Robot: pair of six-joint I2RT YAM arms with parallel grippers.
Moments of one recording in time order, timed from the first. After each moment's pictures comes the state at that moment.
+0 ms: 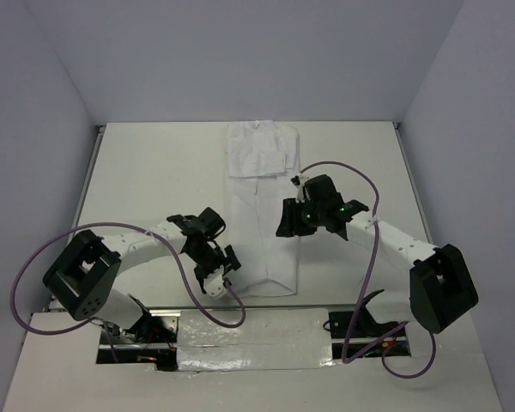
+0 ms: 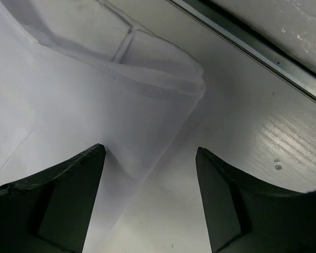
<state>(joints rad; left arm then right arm) -0.67 1.47 0.79 -0.72 0.65 1.88 0.50 1.30 0.81 -0.34 -0.36 0.40</state>
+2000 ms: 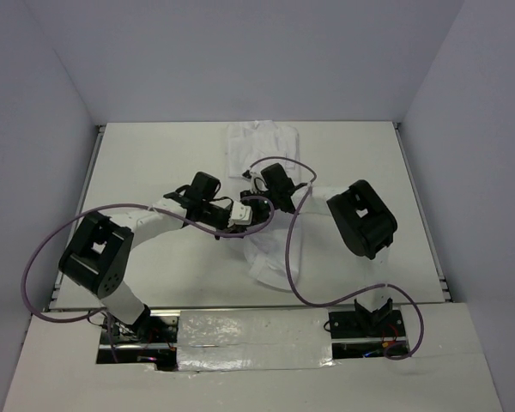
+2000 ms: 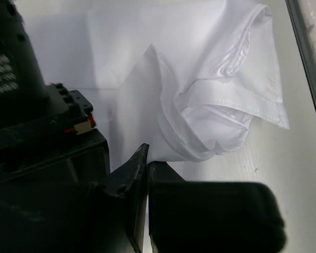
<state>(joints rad) -0.50 1.60 0.92 -0.26 0.91 0.91 0.59 2.01 1.13 0.05 -0.70 0.43</state>
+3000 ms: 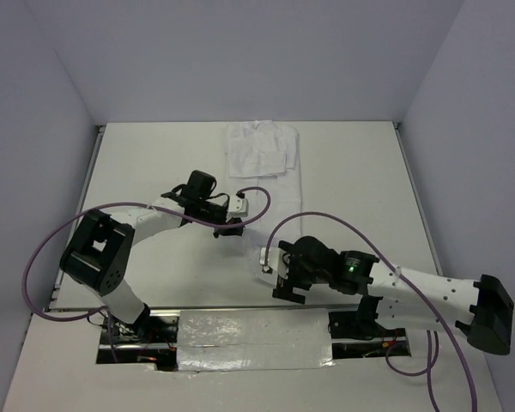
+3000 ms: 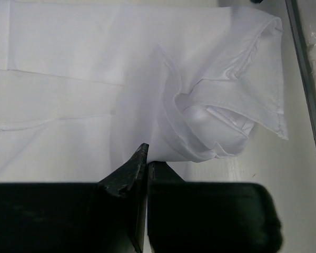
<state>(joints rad) -0.46 1.63 0.93 -0.20 0.95 0.78 1.06 0.90 0.58 -0.46 -0.09 -0.34</state>
